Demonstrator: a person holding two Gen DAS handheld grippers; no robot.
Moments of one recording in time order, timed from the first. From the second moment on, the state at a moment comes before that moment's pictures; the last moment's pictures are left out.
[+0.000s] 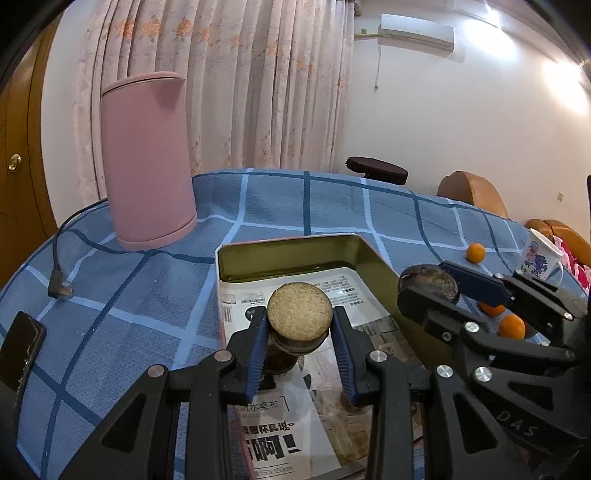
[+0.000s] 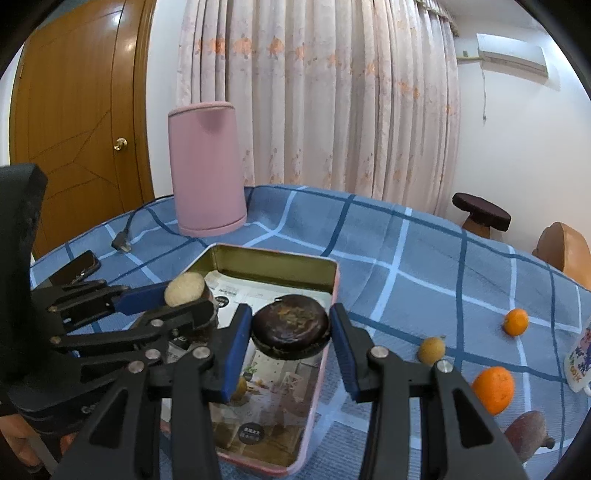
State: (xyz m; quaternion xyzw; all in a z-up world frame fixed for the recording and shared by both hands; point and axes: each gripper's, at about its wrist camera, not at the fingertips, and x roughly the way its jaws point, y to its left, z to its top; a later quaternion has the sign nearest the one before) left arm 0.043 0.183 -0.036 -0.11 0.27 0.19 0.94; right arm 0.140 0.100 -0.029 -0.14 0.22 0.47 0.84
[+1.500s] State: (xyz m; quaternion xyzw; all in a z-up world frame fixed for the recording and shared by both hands) left arm 0.036 0.180 -0.030 -0.11 0.27 0.19 0.94; right arm 0.137 0.053 -0.025 -0.14 0.20 0.43 0.87
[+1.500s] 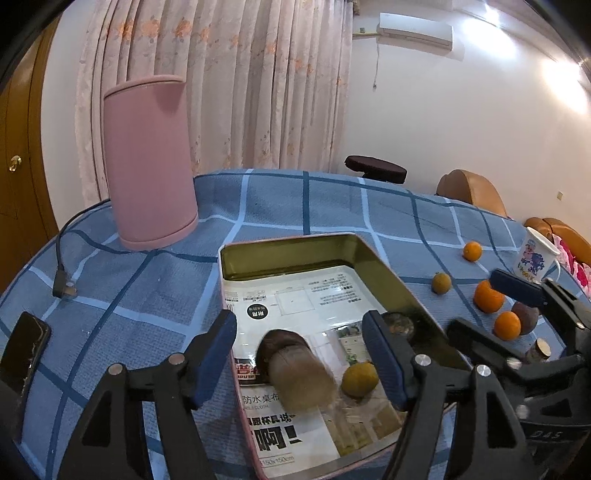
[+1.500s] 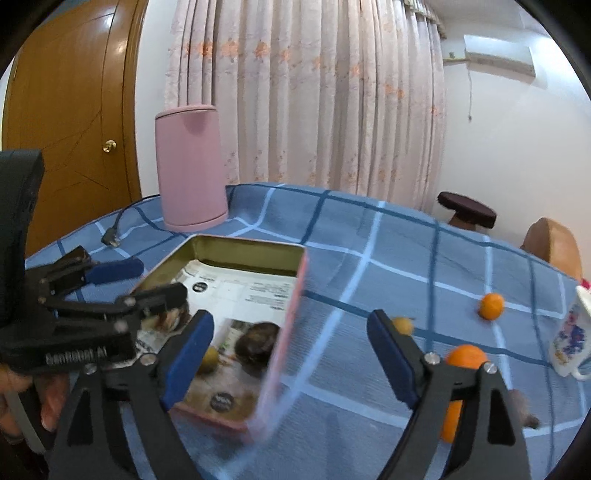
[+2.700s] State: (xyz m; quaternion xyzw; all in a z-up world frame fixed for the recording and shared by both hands) left arm 0.086 0.060 -0.024 -0.02 0.30 0.09 0.95; right arm 0.196 -0.085 -0.063 -0.10 0.38 0.34 0.86
